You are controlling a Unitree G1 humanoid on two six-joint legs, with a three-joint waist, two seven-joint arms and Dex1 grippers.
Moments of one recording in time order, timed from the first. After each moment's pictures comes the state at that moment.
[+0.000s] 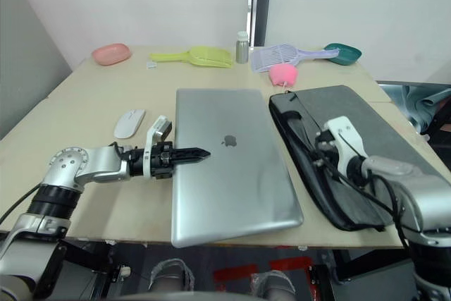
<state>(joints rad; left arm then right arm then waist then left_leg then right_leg) -0.52 0.57 -0.02 0.20 -1.89 1.33 -0.03 -0.33 -0.69 -0.37 -0.47 0.62 1.36 0.44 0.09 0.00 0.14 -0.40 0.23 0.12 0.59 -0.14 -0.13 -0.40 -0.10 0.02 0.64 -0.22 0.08</state>
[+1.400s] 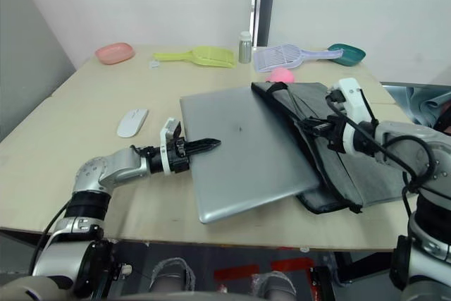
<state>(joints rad) -0.54 0.29 0.19 0.38 -1.89 1.38 0.18 -0.53 -0.73 -0.50 -0.48 0.83 1.61 0.47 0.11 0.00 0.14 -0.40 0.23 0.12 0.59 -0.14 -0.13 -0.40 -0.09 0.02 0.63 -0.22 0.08</state>
